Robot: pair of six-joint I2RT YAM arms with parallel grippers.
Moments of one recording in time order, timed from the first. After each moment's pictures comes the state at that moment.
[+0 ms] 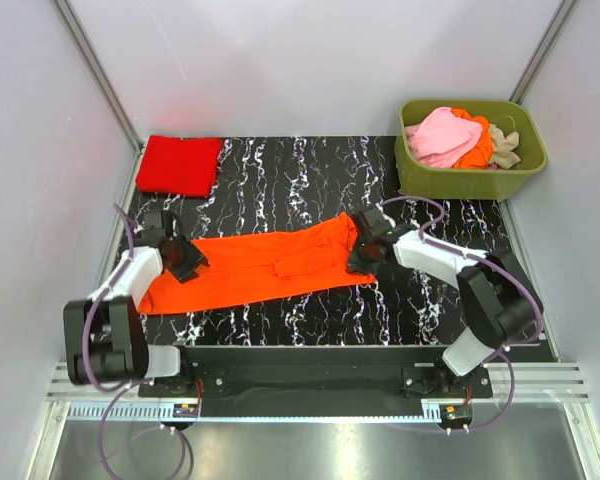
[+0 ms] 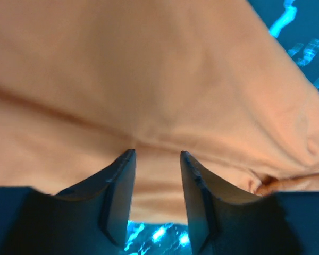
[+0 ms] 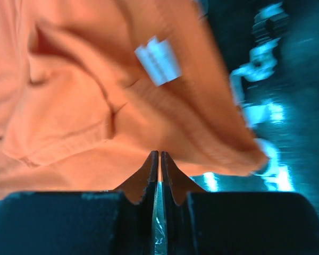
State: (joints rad) left arm 0.10 1.39 0.75 -0.51 0.12 -0.71; right arm 0.52 1.60 0.94 -0.42 0.00 0.92
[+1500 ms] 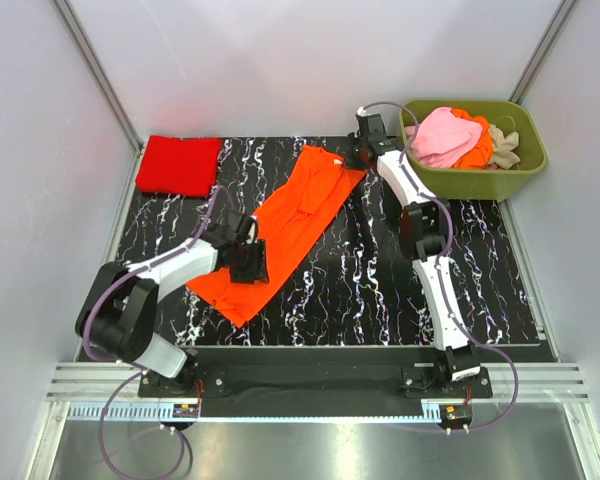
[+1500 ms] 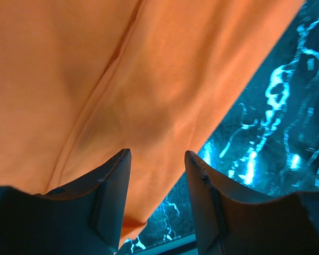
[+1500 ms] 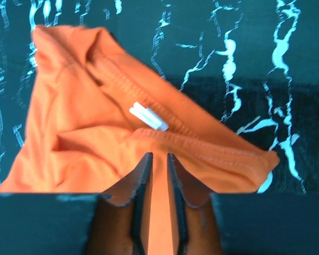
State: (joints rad) left arm -0.44 1.48 0.84 -0.48 0.16 -0.48; right arm 0.27 2.73 2.58 -0.57 -0.10 0.35
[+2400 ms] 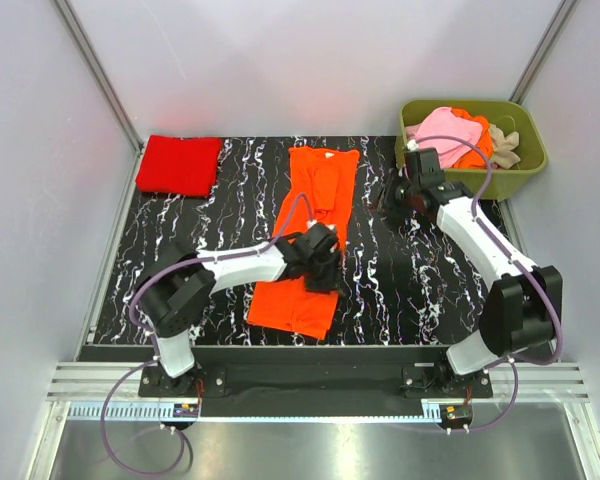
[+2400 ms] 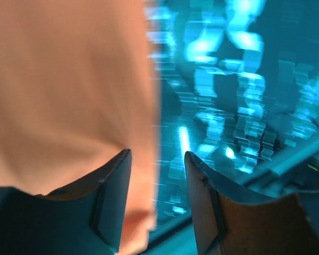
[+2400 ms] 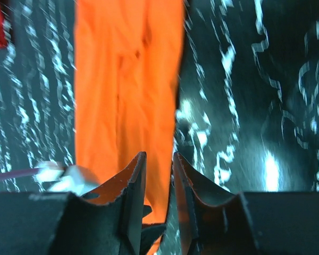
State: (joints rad) left arm -0.89 1.80 1.10 -0.31 0.14 -0.84; right arm 0.27 1.54 1.30 -0.54 -0.15 0.56
